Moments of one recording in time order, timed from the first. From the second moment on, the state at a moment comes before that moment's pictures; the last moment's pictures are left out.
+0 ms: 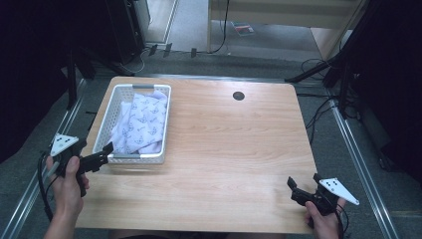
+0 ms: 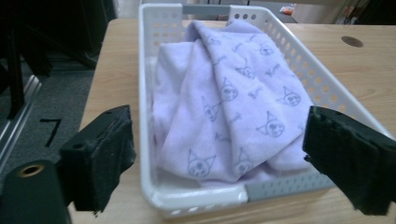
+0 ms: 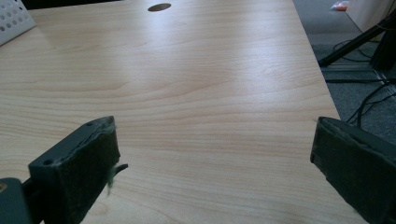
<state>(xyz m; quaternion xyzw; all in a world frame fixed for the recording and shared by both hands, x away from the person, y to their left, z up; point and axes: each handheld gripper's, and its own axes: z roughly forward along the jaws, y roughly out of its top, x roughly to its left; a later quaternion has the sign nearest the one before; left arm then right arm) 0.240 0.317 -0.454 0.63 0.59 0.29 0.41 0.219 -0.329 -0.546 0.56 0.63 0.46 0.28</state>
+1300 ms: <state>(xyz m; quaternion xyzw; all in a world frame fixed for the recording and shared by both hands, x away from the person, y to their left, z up) 0.401 0.271 -0.474 0.68 0.66 0.14 0.30 0.219 -0.329 -0.546 0.55 0.63 0.47 0.28</state>
